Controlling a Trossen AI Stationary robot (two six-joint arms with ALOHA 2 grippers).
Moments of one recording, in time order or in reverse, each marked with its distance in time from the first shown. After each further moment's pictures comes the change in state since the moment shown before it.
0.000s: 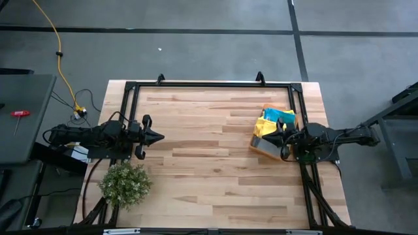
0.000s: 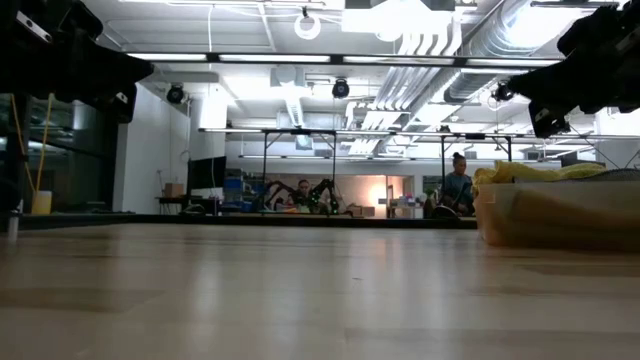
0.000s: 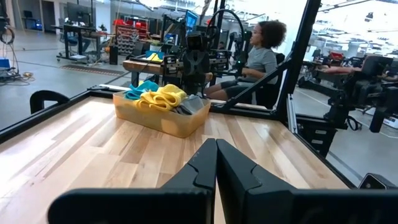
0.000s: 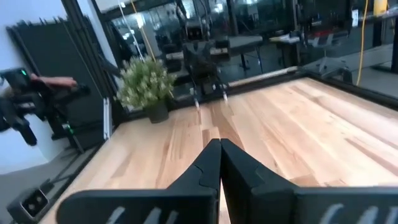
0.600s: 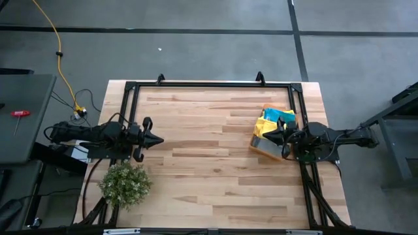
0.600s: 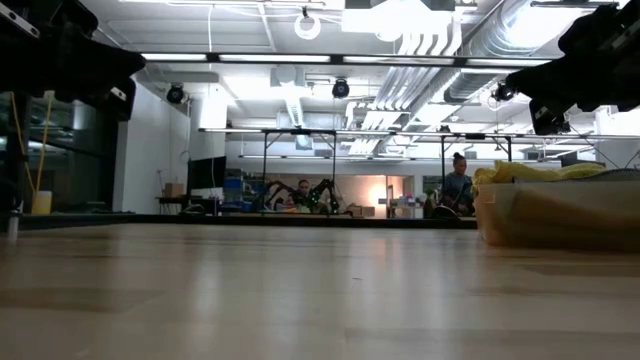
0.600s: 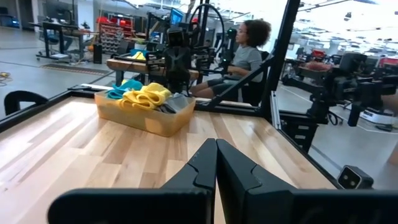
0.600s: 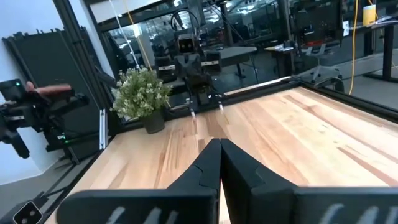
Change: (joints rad) left arm -0.062 0.000 -0.001 0.002 0.001 0.000; right arm -0.027 -0.028 0.000 0.002 0.003 0.000
